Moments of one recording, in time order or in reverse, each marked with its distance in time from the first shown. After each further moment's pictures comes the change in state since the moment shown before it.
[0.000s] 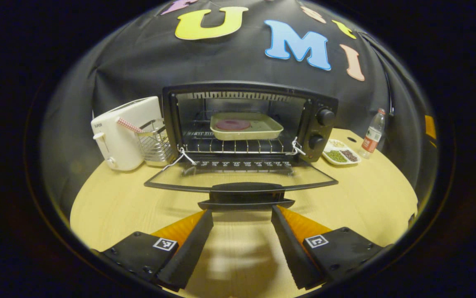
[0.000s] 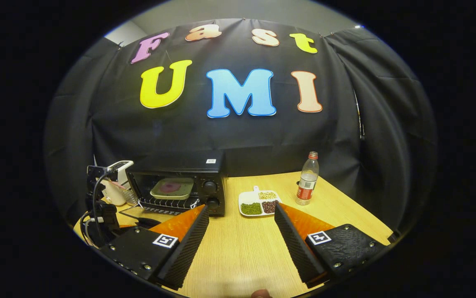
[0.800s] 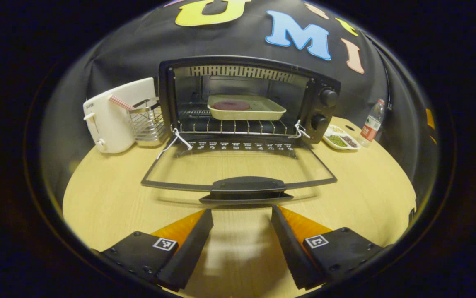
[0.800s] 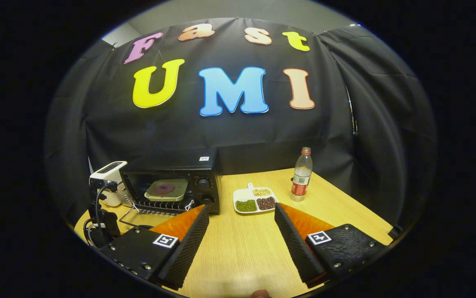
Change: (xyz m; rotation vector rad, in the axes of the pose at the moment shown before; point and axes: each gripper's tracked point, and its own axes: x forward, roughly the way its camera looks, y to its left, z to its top) left arm 0.019 -0.001 -0.046 0.008 0.117 -0.042; right arm 0.000 -0.012 -0.007 0.002 0.007 -0.052
